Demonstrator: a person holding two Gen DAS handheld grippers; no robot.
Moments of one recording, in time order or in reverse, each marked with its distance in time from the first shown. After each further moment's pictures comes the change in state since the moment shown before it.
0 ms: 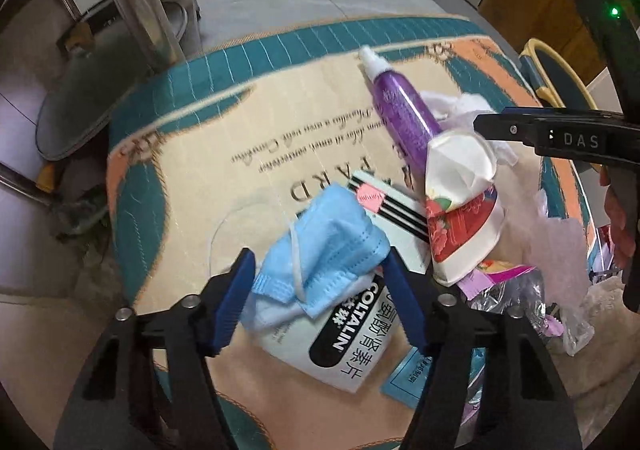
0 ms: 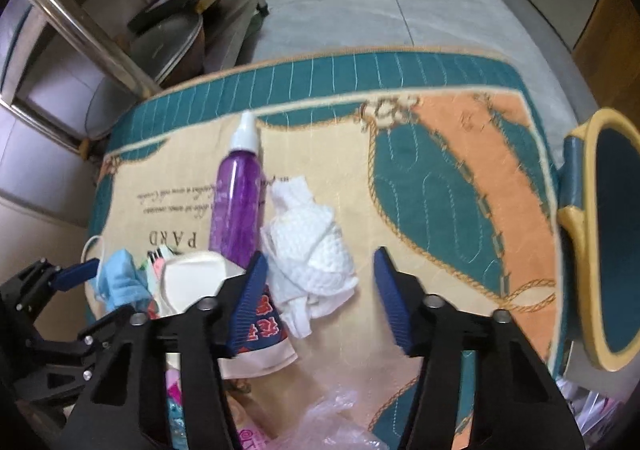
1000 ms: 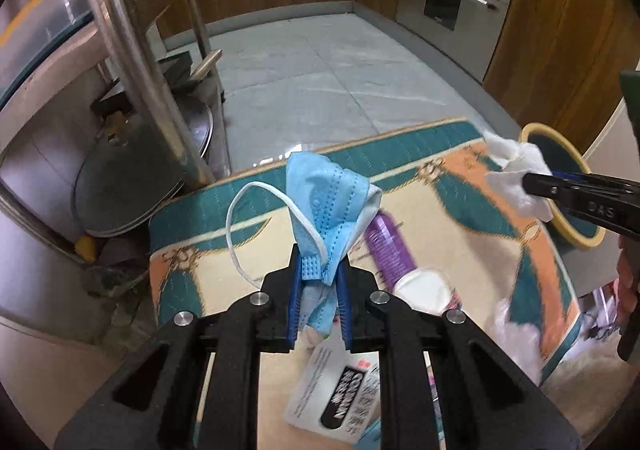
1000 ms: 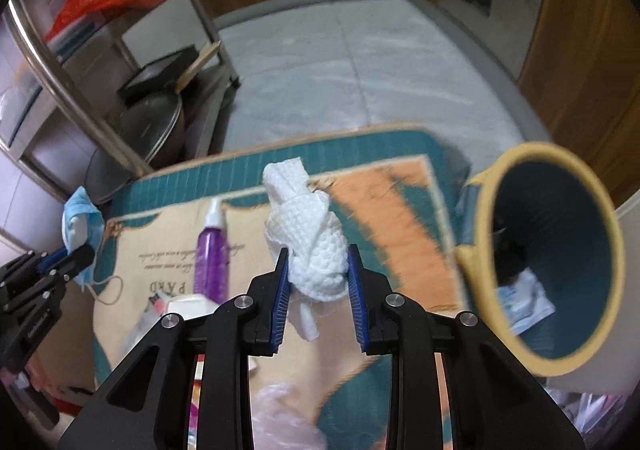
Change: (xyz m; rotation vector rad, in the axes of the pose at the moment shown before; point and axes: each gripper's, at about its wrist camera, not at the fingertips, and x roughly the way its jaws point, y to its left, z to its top) left arm -0.073 -0.022 0.057 -0.026 -0.290 0.076; right arm -0.093 -0.048 0.006 0.061 -0.258 -0.068
